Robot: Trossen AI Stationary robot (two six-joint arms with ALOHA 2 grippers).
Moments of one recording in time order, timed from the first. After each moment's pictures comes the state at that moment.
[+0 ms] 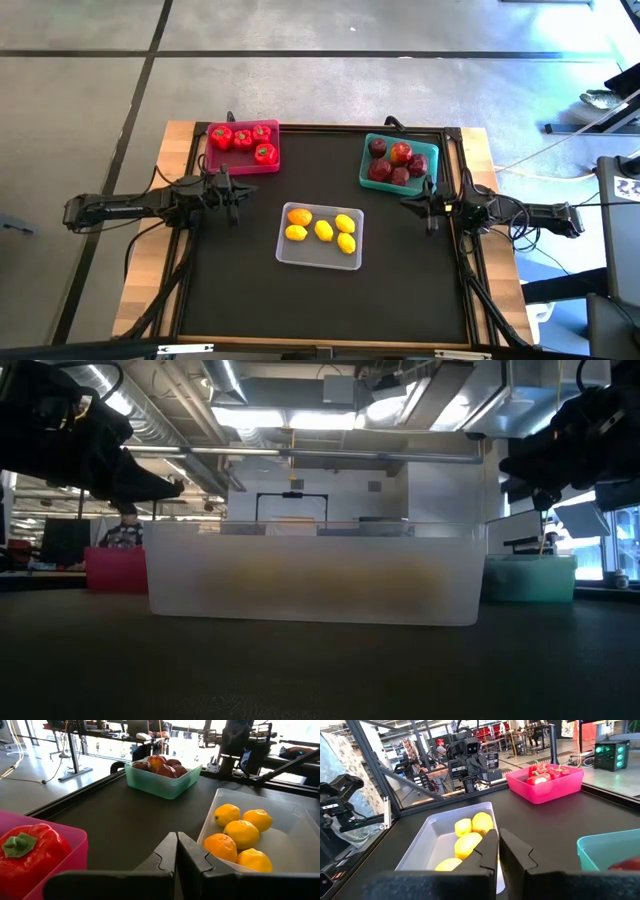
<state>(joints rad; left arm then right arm) 0.18 0.22 0.01 0.03 -0.16 -0.12 -0.06 0.07 0.01 0.02 0.01 0.23</state>
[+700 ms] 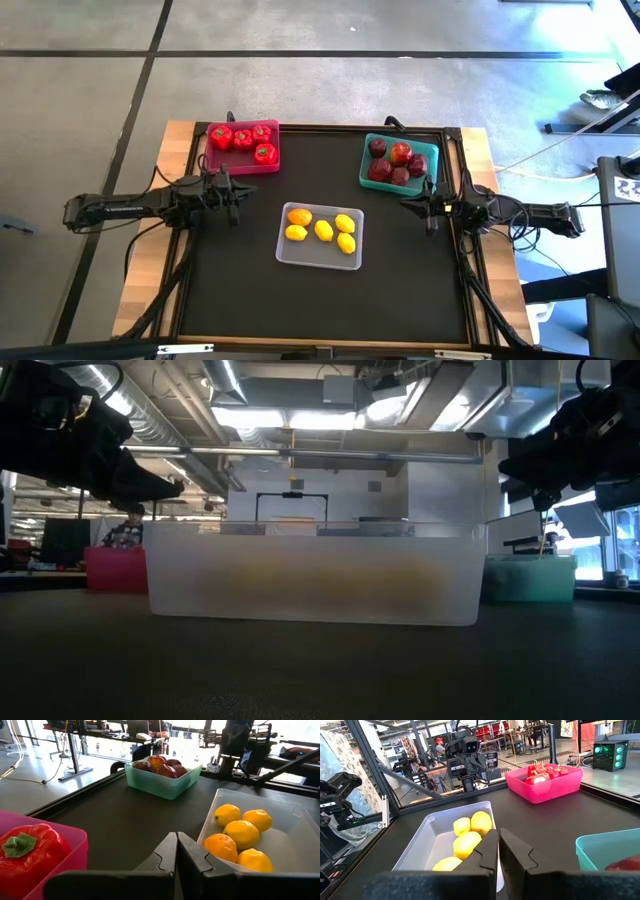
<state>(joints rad) 0.18 0.22 0.01 0.03 -0.16 -0.12 -0.06 0.07 0.01 0.01 0.02 0.23</state>
